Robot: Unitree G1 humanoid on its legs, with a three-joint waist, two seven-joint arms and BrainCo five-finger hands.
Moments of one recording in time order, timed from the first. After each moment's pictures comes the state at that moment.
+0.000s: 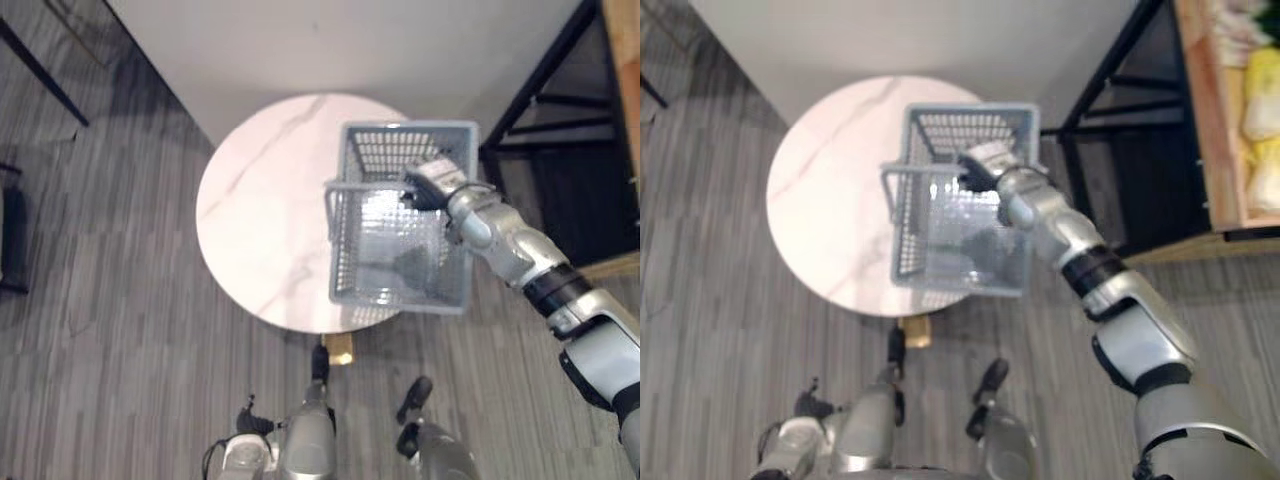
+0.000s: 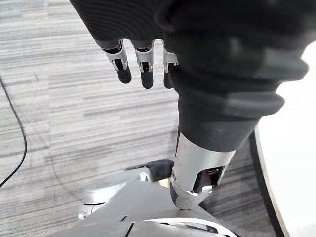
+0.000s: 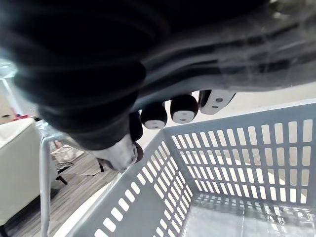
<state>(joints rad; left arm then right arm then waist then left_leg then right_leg) -0.04 0.17 -0.02 1.12 0.05 -0.13 0.29 -0.96 -0.58 0.67 0.50 -0.57 -0.18 -0.06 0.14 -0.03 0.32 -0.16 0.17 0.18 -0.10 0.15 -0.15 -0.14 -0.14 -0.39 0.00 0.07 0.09</state>
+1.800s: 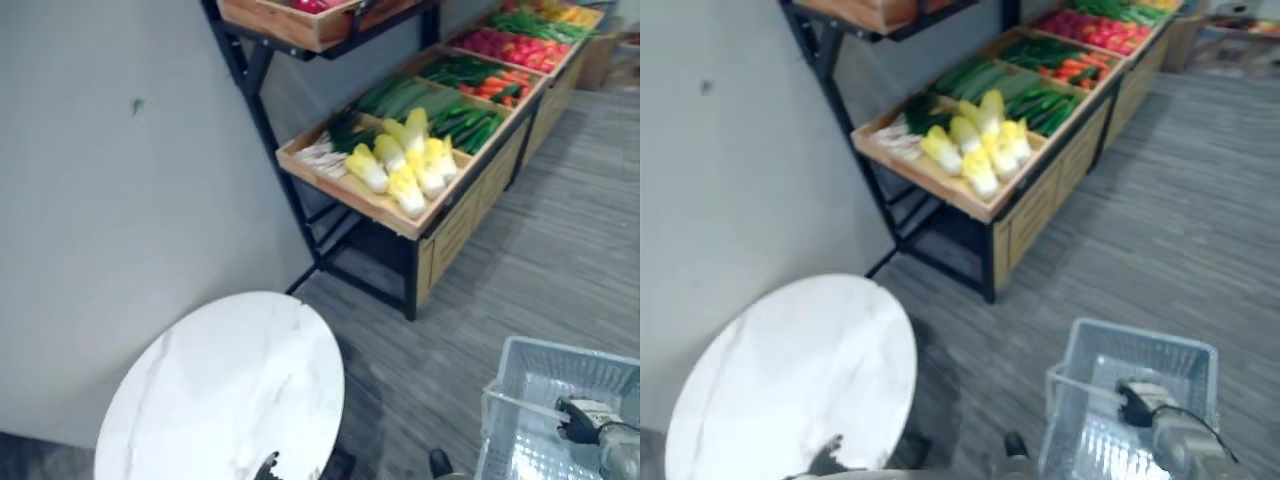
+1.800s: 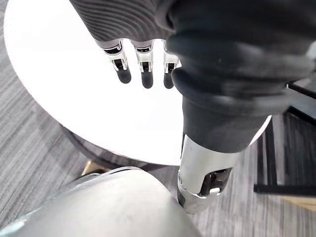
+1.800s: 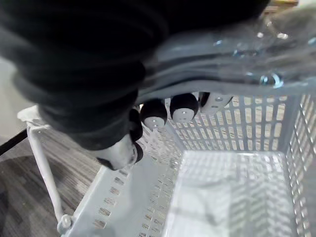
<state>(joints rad) 0.12 0.12 -0.07 1.15 0.18 -0.17 0.17 0.13 -0.76 0.18 0.73 -0.79 -0.27 -0.15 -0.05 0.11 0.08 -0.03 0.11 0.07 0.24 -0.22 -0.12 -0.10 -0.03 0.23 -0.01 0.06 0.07</state>
